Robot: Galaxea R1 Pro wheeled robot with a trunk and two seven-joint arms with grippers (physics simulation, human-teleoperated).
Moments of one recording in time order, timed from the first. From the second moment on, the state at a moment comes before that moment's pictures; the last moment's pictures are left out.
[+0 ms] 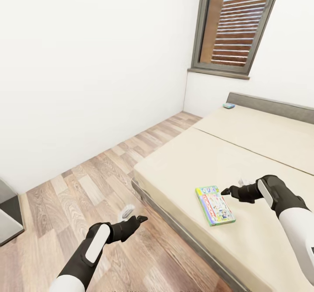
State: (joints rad) left arm -0.48 -0.09 0.00 -0.86 0.76 0.72 -0.02; right arm -0.93 -0.34 -0.07 -0.56 -0.12 0.98 0.43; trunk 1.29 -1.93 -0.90
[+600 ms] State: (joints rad) left arm -0.46 -0.09 -0.01 -0.86 0.75 0.71 -0.02; right arm -0.94 -0.34 -0.07 -0.56 -0.12 0.95 0.43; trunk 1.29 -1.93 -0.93
